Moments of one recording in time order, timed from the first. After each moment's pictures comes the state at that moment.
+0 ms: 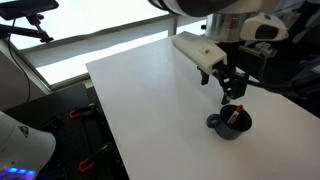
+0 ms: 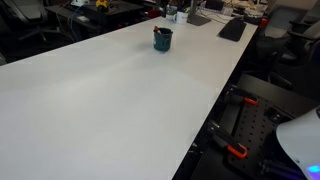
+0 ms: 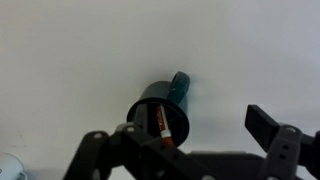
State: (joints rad) arm -0.15 0.21 -0.16 -2.17 -0.18 2.45 0.00
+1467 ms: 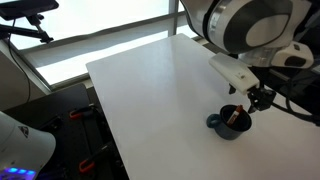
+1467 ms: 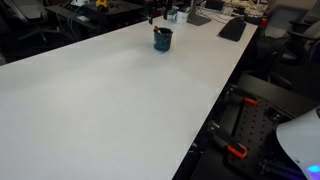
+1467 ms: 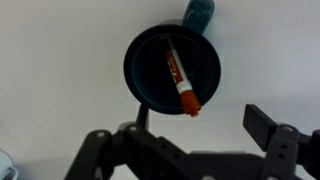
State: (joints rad) arm -0.20 0.57 -0.16 -1.80 -0.08 2.51 0.00
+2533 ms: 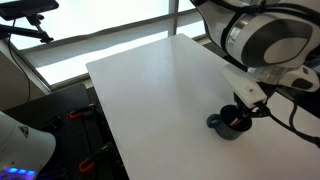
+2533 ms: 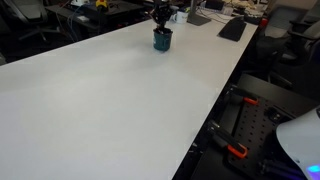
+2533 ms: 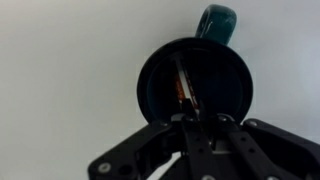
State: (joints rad) arm -0.25 0.70 -0.15 -1.63 -0.01 2.34 0.00
